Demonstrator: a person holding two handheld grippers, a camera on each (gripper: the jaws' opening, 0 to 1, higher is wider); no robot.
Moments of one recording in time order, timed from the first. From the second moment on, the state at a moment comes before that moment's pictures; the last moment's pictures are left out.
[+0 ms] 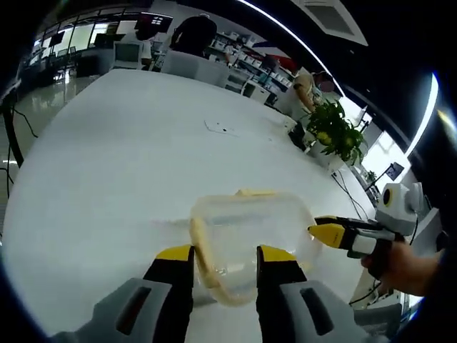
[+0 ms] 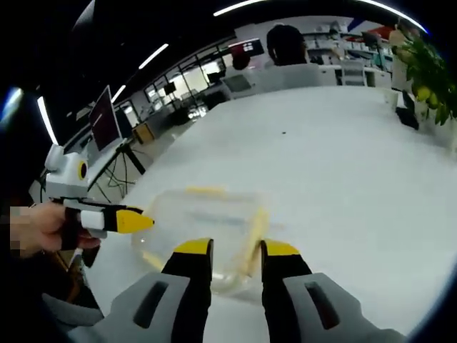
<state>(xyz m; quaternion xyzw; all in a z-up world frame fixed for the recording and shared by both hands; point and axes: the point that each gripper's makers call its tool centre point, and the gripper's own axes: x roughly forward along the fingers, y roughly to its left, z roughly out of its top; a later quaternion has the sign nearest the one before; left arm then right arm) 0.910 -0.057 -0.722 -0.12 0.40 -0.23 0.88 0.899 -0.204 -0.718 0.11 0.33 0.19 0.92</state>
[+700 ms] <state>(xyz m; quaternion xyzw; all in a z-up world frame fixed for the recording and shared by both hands) 0.906 -0.053 -0.711 -0.11 0.37 -0.21 0.90 0.901 -0.193 -0.692 0.06 0.30 0.24 0.92</state>
